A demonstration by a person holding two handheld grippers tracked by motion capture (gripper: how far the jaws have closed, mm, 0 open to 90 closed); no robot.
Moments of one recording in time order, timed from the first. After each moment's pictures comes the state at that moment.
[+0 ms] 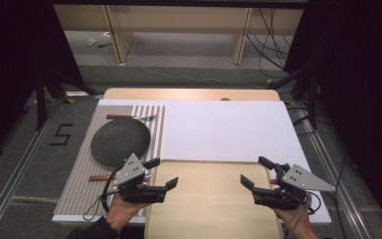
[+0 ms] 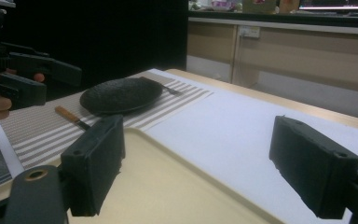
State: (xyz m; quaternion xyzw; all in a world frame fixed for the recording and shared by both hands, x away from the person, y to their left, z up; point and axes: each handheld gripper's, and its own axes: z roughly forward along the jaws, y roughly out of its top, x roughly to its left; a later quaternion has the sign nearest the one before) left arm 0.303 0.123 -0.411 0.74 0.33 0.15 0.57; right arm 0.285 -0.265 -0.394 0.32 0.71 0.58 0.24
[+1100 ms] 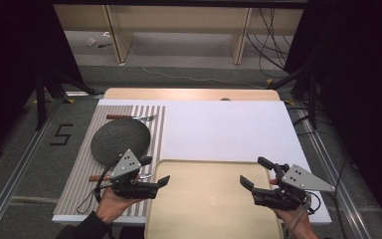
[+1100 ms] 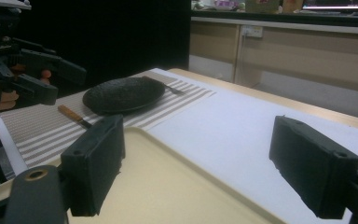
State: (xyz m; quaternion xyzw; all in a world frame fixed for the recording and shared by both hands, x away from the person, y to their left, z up) left arm 0.315 0.144 -0.408 0.78 0.33 0.16 0.51; right arm 0.284 -0.264 -0.394 0.31 0.72 0.58 0.24
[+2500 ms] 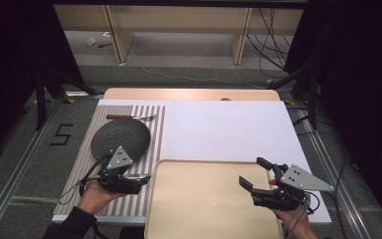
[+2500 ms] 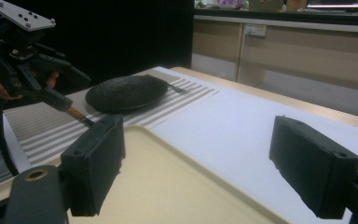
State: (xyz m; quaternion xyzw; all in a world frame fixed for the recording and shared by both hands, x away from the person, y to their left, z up) left arm 0.337 0.180 -0.421 0.84 0.34 0.18 0.38; right arm 0.284 -0.263 -0.394 0.31 0.72 0.57 0.23
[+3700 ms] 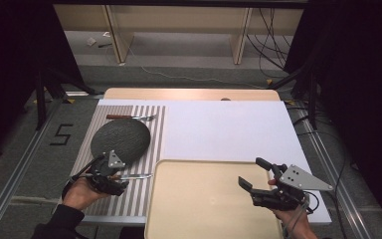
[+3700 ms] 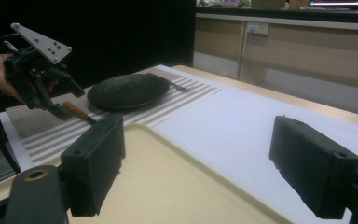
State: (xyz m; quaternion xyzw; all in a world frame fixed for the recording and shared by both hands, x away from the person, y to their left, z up) left arm 0.352 0.215 -0.448 0.89 0.37 0.19 0.19; right arm 0.285 -0.262 -0.395 0.31 0.72 0.57 0.23
